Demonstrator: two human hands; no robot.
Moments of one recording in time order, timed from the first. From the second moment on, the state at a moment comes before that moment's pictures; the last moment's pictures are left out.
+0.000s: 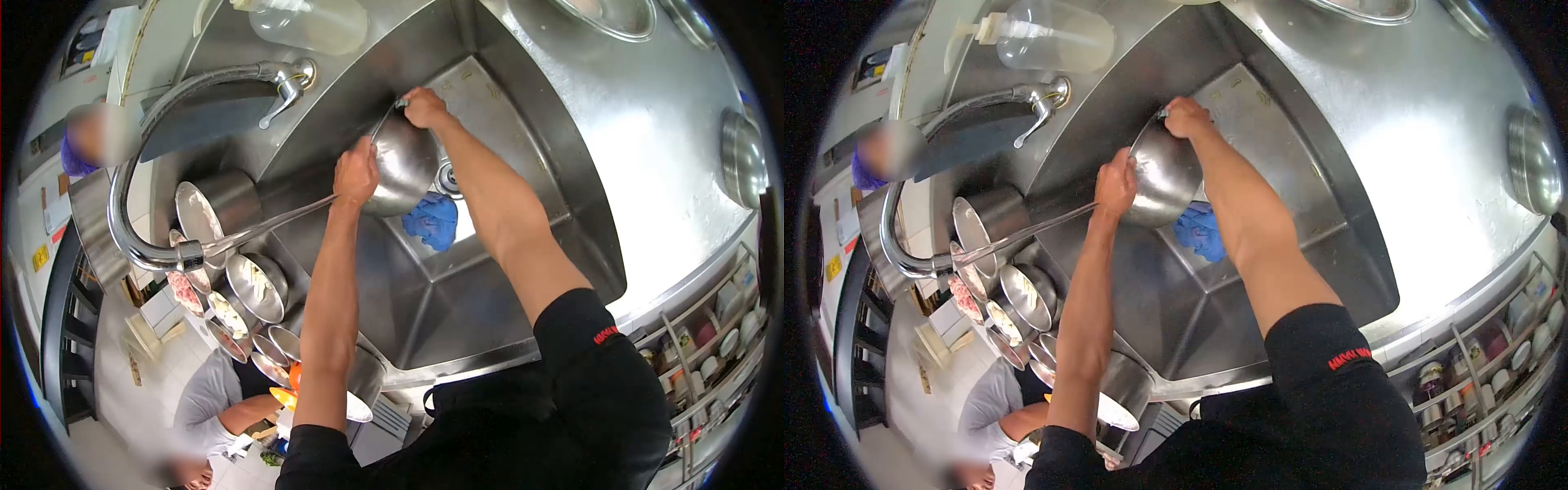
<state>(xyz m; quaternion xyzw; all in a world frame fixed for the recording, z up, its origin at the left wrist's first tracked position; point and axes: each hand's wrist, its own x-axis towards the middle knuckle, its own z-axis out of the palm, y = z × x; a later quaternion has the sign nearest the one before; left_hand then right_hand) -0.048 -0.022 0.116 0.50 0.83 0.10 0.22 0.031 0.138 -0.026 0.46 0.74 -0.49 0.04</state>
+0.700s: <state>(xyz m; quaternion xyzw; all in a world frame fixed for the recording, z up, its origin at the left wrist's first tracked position) -0.023 -0.092 0.121 0.29 0.91 0.20 0.24 0.052 0.097 0.044 0.44 0.79 -0.42 -0.01</state>
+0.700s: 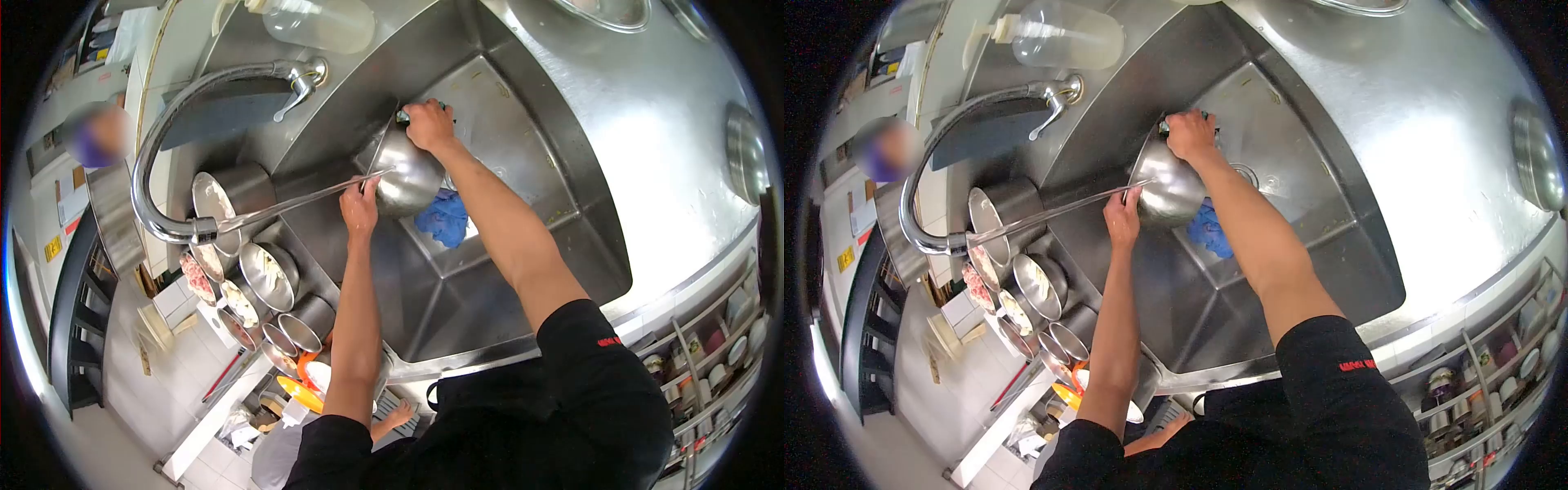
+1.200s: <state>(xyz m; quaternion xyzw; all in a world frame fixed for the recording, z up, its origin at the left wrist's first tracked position) -0.047 -0.085 0.109 0.45 0.86 0.15 0.19 0.060 0.043 0.082 0.42 0.85 -0.31 -0.10</state>
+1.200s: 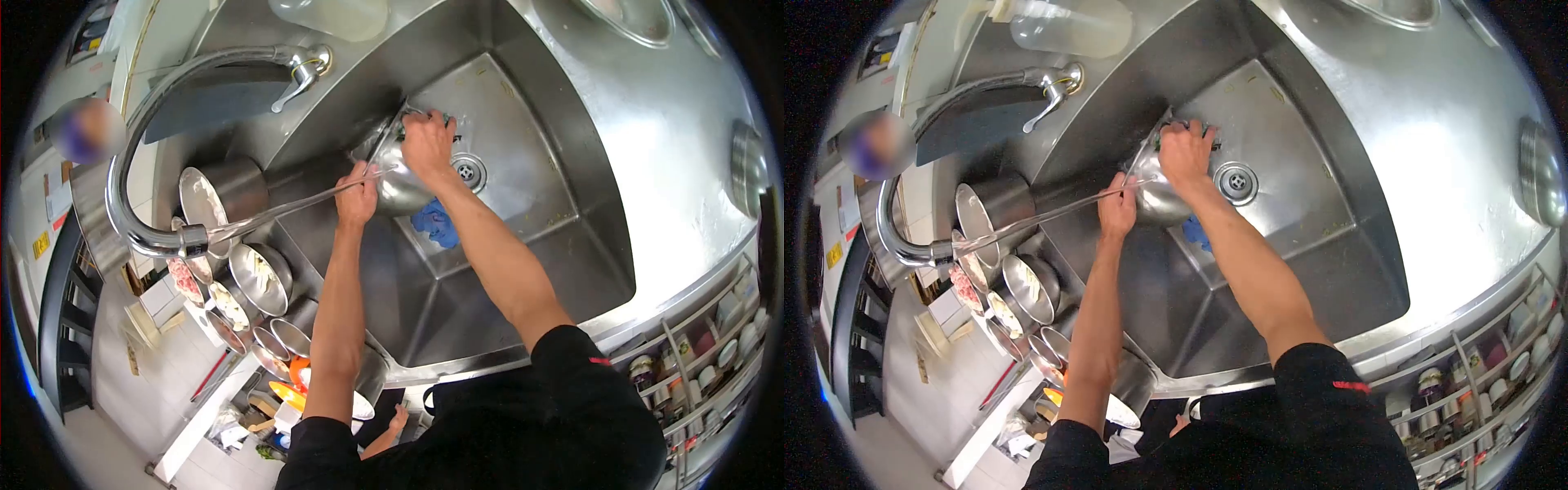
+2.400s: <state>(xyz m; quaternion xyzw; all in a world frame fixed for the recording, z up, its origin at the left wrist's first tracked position) -0.055 -0.044 0.116 0.45 0.83 0.12 0.29 0.062 0.041 0.073 0.37 0.85 -0.30 -0.22</state>
